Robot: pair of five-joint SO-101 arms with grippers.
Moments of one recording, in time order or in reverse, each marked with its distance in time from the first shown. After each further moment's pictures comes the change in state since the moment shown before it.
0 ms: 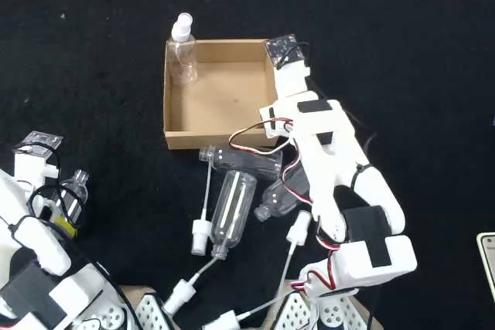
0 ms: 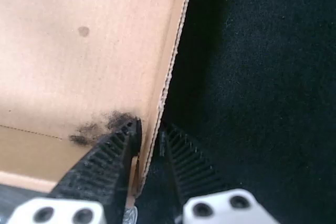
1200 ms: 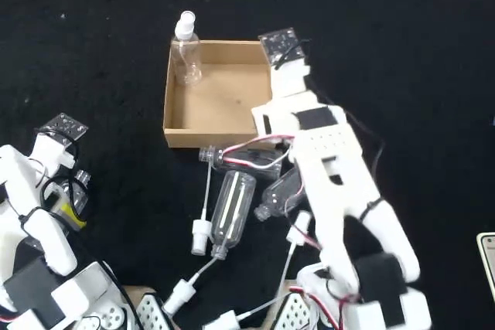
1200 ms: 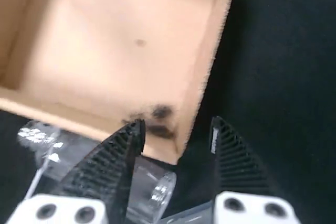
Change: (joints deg) left arm 8.1 0.1 -4.8 -0.3 -8.4; right arm -5.4 -20.5 5.4 8.3 -4.6
